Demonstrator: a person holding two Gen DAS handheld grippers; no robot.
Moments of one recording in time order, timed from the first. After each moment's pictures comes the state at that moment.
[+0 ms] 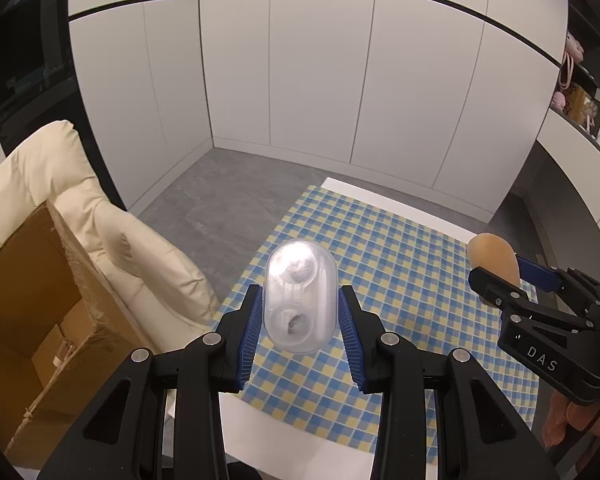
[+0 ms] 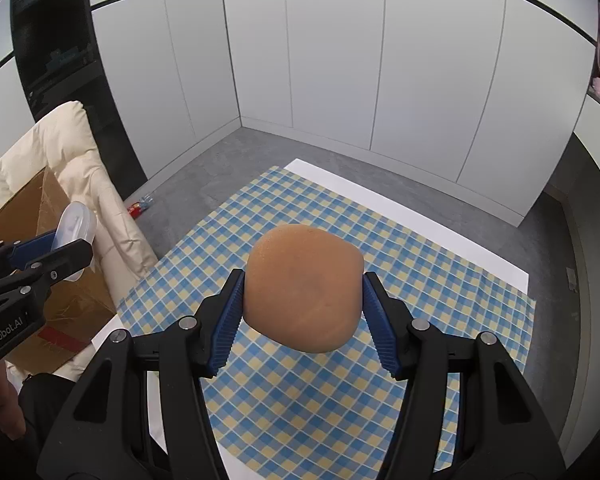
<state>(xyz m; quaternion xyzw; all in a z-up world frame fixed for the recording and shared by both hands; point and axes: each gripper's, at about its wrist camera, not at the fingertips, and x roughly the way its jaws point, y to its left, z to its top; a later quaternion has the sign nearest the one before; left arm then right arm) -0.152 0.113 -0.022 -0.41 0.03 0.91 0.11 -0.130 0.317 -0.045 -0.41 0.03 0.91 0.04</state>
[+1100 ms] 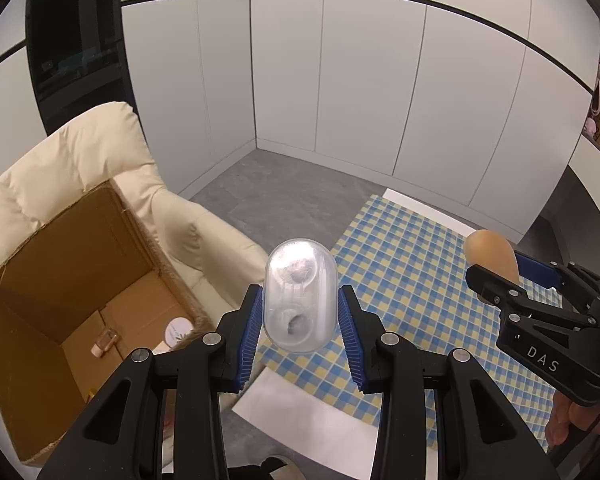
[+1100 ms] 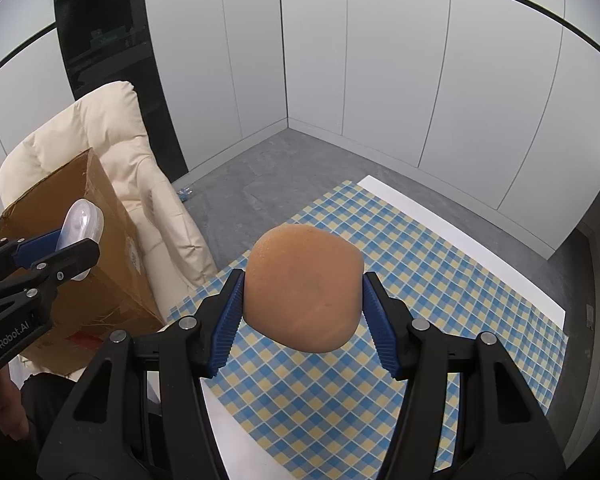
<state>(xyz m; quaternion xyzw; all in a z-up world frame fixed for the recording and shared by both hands) -0.153 0.024 -0.018 -0.40 0.01 0.91 0.05 -0.159 0.224 -0.036 -0.40 0.00 0.92 -0.03</state>
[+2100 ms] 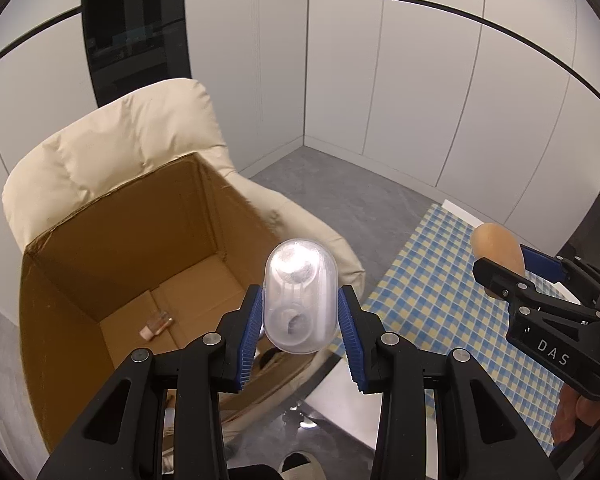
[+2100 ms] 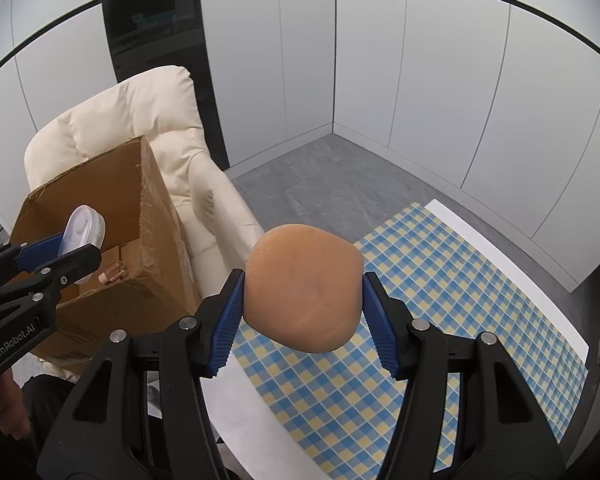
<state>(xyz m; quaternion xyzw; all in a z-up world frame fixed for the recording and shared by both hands) -0.138 -0.062 -0.017 -0.40 -0.02 0.92 -0.02 -0.181 0.130 -0.030 -0.39 -0.03 0.91 -0.10</state>
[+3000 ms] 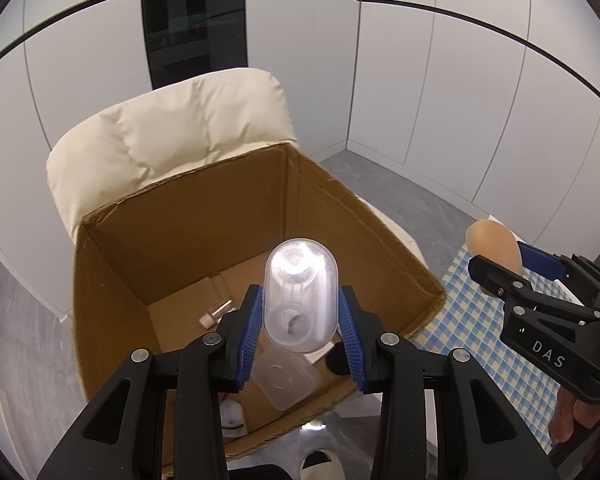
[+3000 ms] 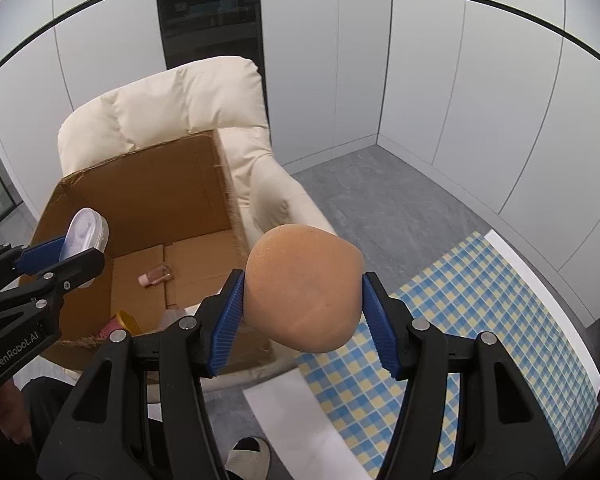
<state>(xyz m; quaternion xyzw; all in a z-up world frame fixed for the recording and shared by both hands) -0.109 -0.142 -0.016 -0.40 -0.04 0.91 -0.08 -0.185 0.030 -0.029 -0.38 -0.06 0.91 -0.16</state>
